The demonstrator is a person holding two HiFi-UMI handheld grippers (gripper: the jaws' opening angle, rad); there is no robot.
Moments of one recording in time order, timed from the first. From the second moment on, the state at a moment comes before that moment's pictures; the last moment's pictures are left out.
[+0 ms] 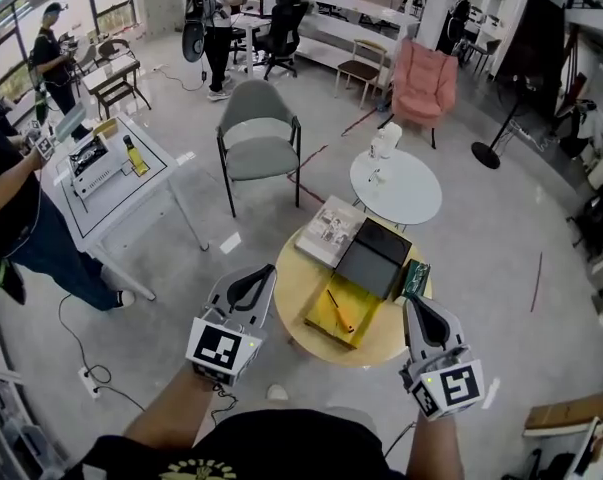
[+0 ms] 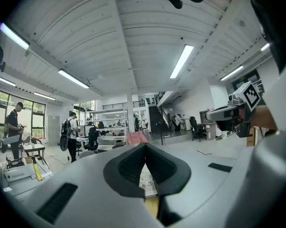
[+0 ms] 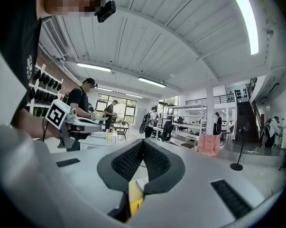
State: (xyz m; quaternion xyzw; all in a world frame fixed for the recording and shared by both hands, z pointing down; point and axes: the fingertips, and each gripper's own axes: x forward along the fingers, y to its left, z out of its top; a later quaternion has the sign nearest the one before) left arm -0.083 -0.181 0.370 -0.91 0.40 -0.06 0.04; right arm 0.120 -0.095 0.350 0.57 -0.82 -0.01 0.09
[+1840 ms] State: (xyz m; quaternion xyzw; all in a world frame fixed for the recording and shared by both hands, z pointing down) left arm 0.008 -0.286 0.412 -0.91 0.41 -0.09 0.01; right arm 0.181 -0.226 0.452 0.52 -0.83 0.06 0.17
